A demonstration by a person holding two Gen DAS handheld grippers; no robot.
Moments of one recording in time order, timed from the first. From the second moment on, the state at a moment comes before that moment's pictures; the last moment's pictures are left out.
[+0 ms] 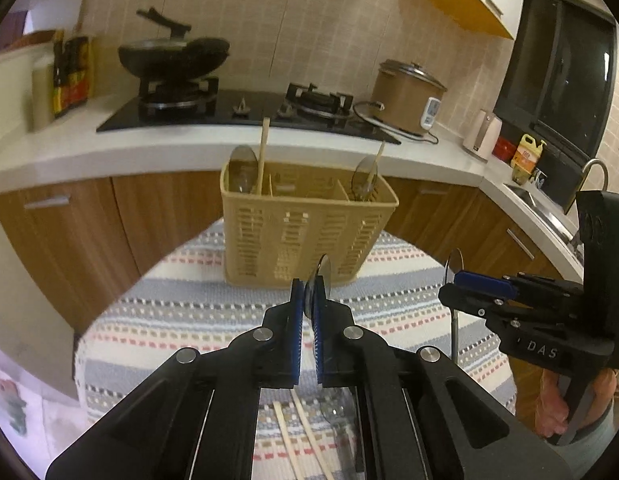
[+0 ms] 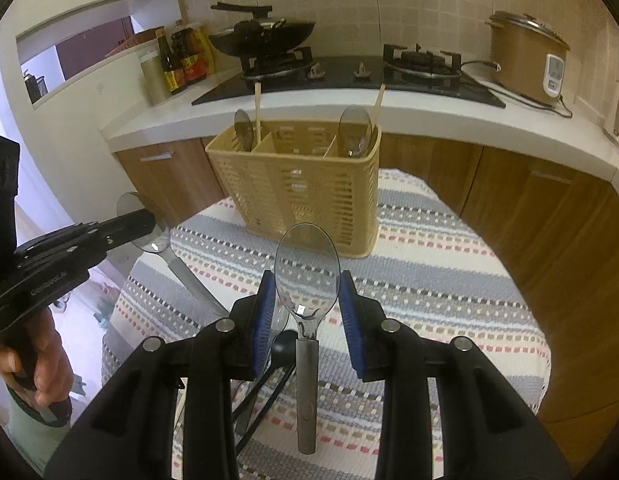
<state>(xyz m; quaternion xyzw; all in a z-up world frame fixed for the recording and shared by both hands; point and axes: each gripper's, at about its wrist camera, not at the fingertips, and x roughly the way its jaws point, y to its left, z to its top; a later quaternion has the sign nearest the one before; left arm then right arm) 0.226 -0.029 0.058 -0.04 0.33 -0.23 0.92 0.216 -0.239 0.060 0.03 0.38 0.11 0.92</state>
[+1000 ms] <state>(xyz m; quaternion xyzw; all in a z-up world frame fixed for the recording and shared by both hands) 0.319 -0.018 0.169 0.02 0.21 -0.16 0.96 0.301 -0.244 0.167 0.01 0.10 0.07 0.99</state>
